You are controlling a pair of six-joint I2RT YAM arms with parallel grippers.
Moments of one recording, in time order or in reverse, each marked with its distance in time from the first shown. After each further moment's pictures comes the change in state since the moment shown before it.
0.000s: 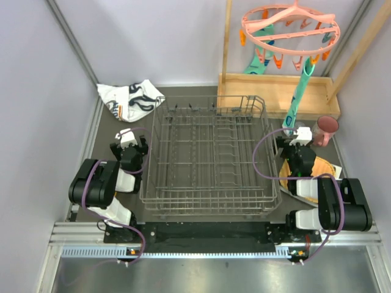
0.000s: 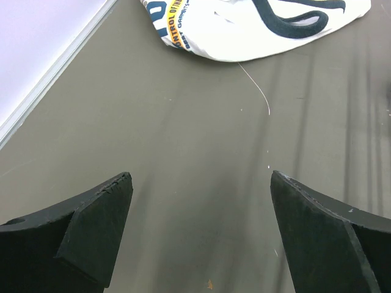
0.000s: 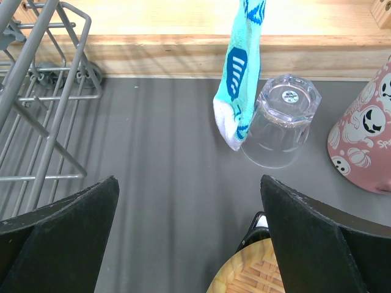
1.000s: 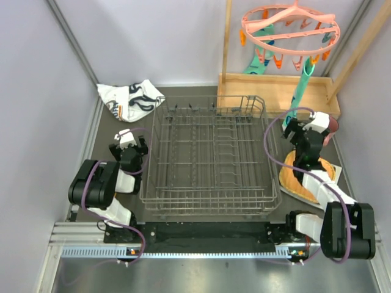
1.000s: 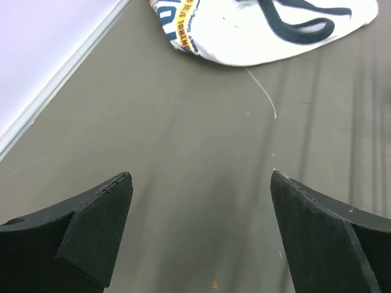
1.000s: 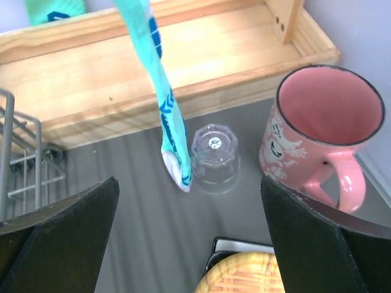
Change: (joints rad) left arm 0.000 -0.005 -0.004 0.005 -0.029 -0.002; right arm 0.000 -0.223 0.225 -0.465 0.261 0.105
